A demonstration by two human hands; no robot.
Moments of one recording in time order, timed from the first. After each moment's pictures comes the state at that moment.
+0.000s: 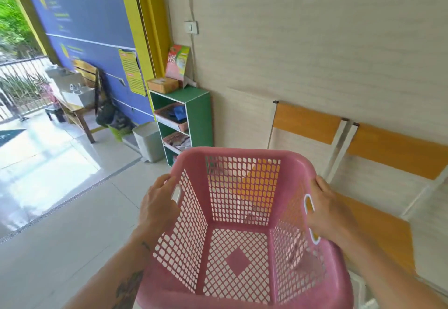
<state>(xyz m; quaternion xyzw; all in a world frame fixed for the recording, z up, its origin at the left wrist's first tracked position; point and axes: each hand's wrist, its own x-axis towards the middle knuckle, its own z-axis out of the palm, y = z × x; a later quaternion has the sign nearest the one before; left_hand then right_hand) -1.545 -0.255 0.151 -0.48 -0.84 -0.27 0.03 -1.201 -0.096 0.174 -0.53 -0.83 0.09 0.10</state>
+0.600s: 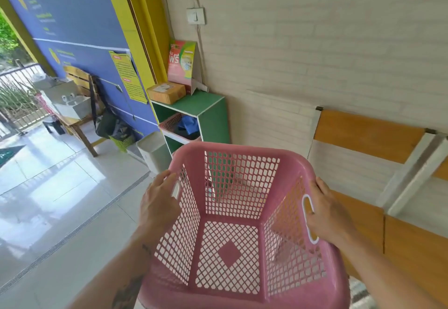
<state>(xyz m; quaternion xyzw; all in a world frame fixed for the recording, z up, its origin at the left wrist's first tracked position) -1.788 -0.067 0.142 -0.48 -0.84 -0.24 0.03 -1.439 0.090 0.114 -0.53 -0.82 0.15 0.14</state>
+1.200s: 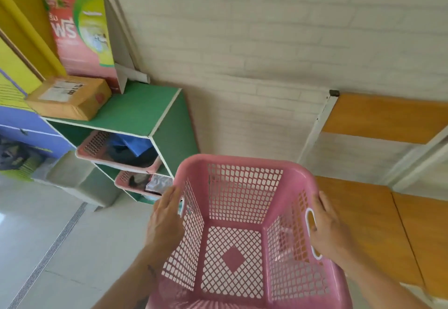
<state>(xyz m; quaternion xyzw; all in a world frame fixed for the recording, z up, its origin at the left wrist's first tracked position) -1.977 0.217 -0.009 -0.63 -0.75 -0.16 -0.12 -1.600 0.236 0.009 -0.69 -0.70 0.15 0.06</state>
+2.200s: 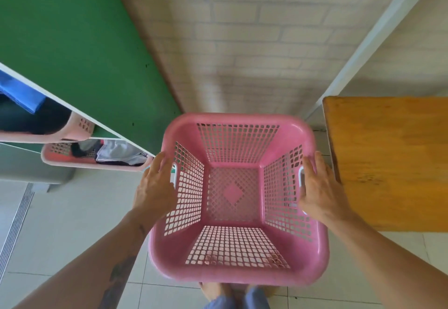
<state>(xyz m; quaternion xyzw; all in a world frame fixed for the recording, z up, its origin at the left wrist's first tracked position) -2.032 0.342 -0.267 -0.68 -0.70 -0.02 -0.22 -1.670 0.306 -0.250 -0.74 -0.64 0.17 -0.09</state>
